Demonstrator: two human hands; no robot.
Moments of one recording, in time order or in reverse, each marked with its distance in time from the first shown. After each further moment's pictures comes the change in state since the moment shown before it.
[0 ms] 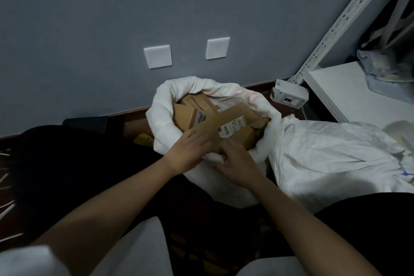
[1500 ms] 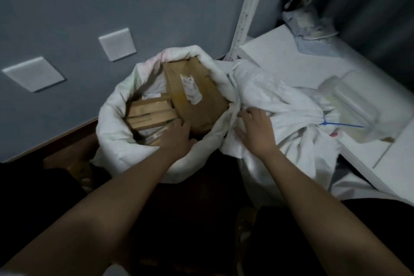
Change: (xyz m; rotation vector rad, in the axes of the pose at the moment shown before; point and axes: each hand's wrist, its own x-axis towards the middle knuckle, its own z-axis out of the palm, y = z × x) left_hand 0.193 0.060 0.069 -0.260 -0.475 -0.497; right_hand -0.032 0.201 -0.138 -0.597 0.338 0.268
